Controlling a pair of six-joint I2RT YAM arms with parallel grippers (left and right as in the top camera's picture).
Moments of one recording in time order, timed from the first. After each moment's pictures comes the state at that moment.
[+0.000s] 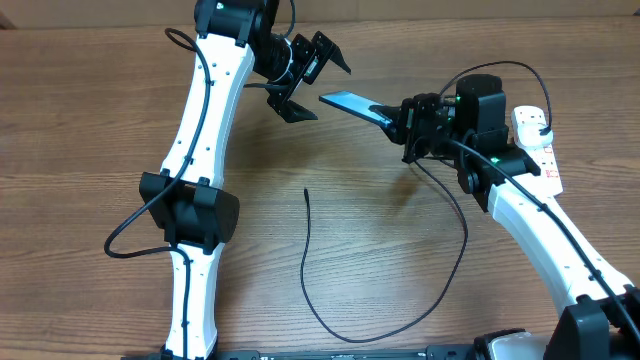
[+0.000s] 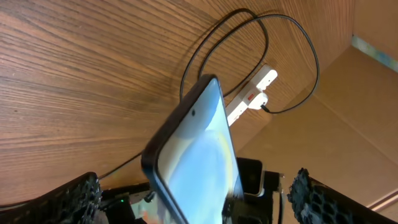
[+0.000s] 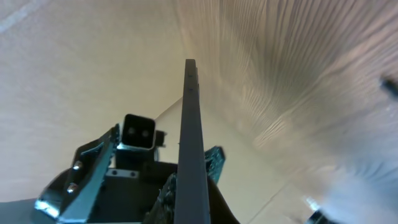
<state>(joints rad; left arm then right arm) -0.27 2.37 2.61 -1.54 0.72 -1.05 0.21 1.50 1.04 -0.06 -0.67 1.88</state>
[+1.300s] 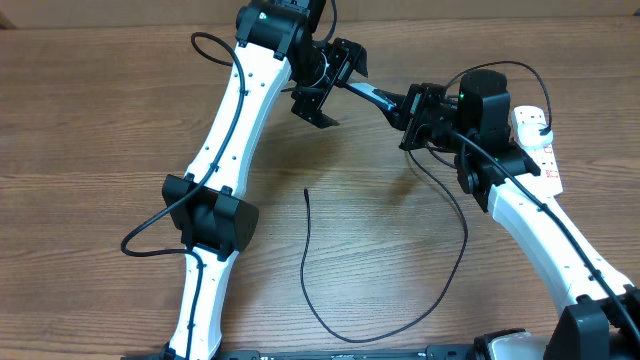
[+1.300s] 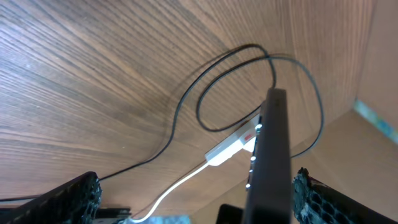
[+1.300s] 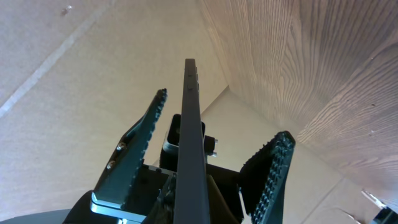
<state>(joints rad) -0.39 2.37 2.61 -1.45 0.49 -1.41 0.21 1.50 1.04 0.04 -0.60 2.09</state>
